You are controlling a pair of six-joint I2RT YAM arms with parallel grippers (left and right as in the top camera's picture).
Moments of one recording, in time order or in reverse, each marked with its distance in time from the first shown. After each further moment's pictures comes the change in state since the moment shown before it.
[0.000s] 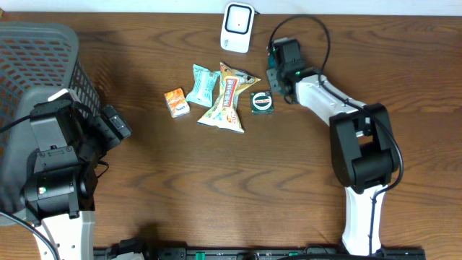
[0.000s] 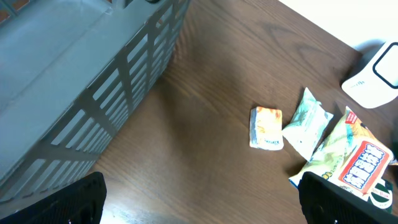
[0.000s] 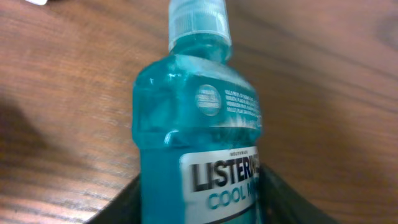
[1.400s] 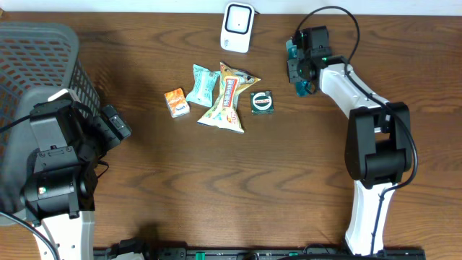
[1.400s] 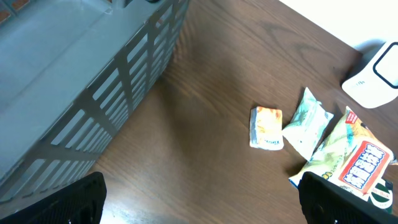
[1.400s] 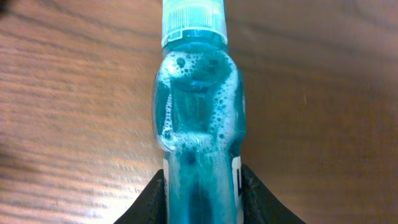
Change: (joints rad) left arm 0.000 0.000 0.000 0.000 0.000 0.000; right arm -0.122 0.010 0.098 -0.127 -0.154 0.014
